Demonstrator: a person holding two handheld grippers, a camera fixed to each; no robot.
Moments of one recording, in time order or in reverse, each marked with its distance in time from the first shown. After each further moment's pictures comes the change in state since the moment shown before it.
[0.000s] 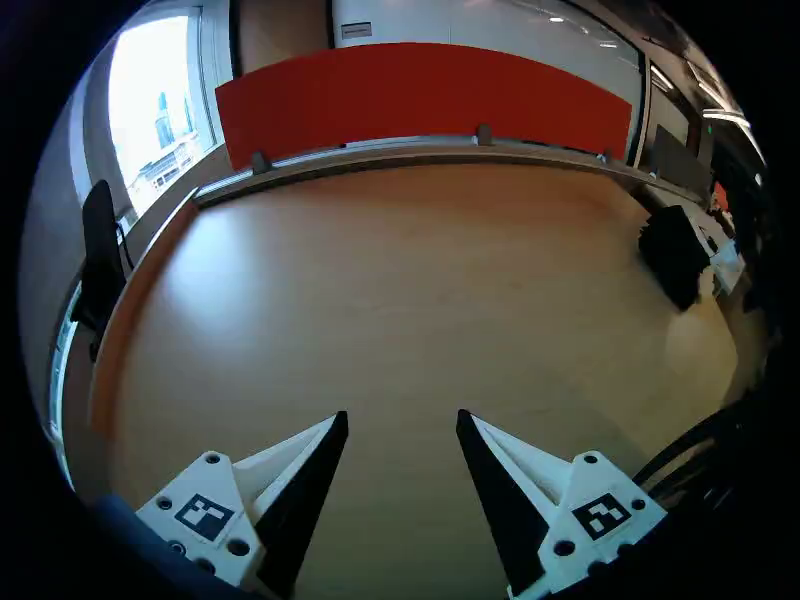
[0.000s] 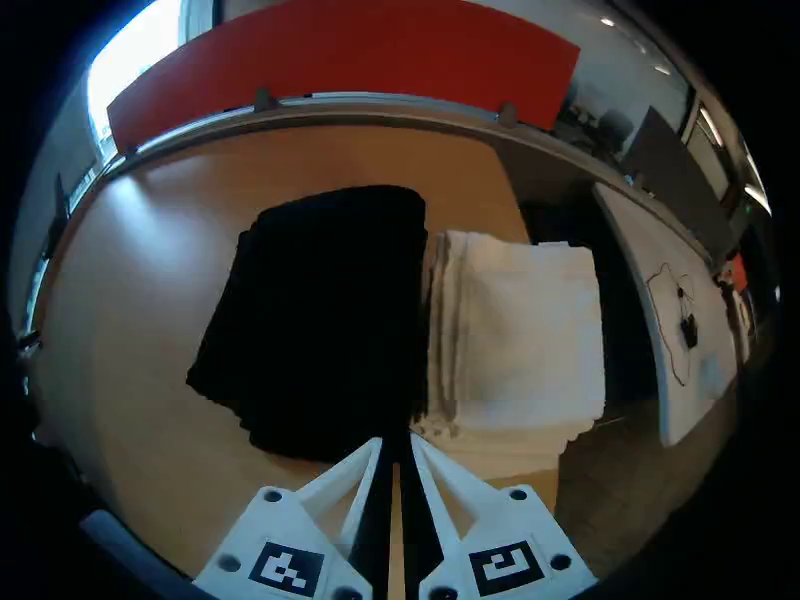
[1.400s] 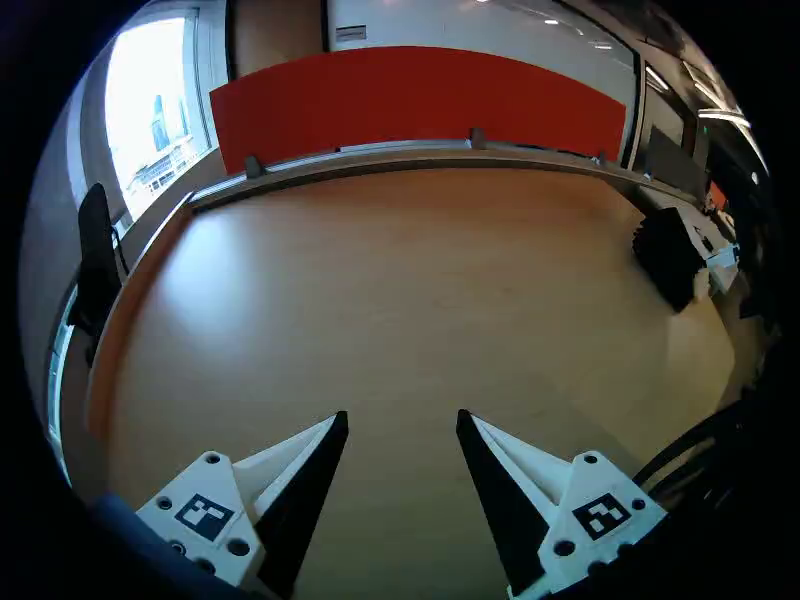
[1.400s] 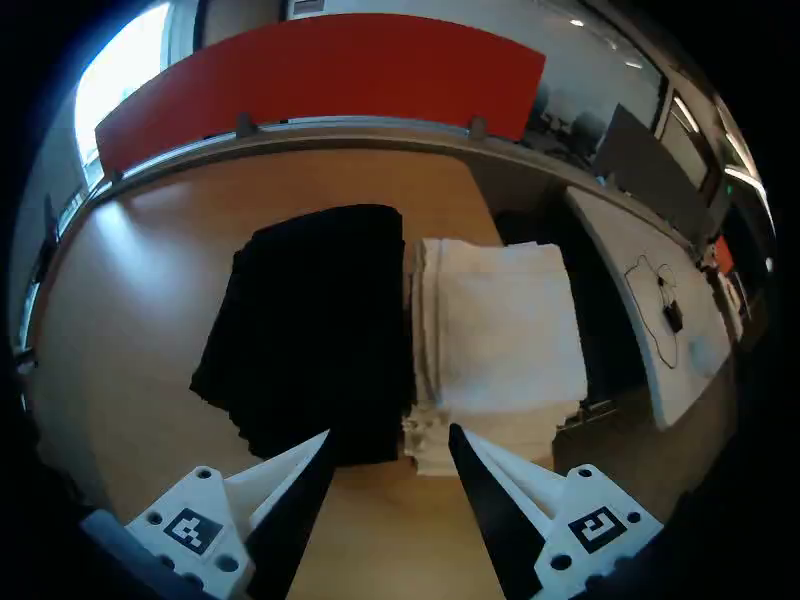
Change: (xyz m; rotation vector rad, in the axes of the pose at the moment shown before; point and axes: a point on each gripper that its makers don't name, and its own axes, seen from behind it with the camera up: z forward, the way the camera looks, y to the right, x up) left arm 0.005 0.007 -0.001 -0.021 0.015 0.006; right arm -0.004 0.000 -0.012 -0.059 0.087 0.063
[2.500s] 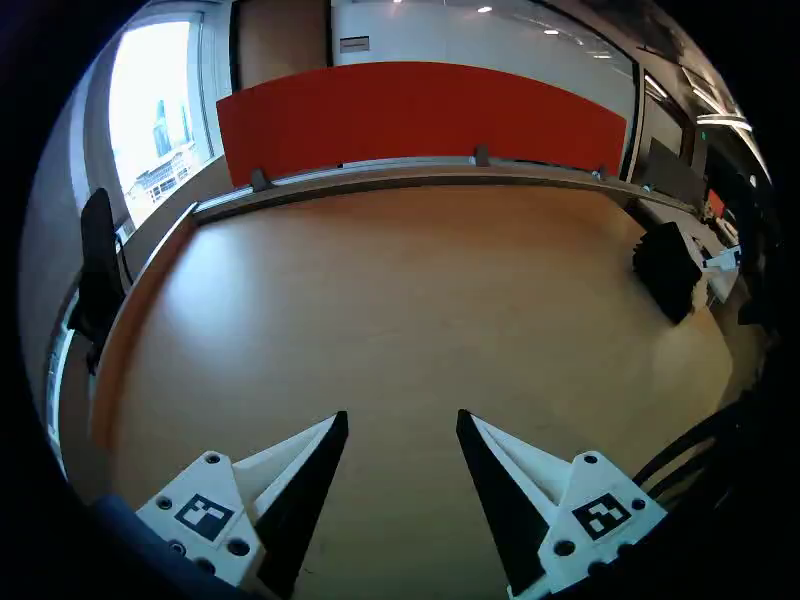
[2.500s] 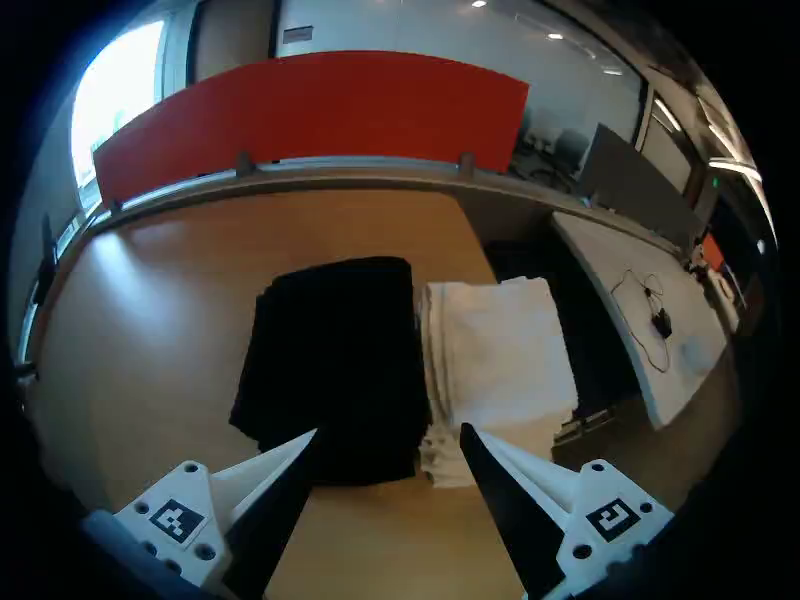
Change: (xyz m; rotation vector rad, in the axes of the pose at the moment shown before) left arm 0.018 -0.017 -0.009 -0.004 0.045 -0.007; right arm 0.029 -0.023 -0.029 -0.028 0.128 0.051
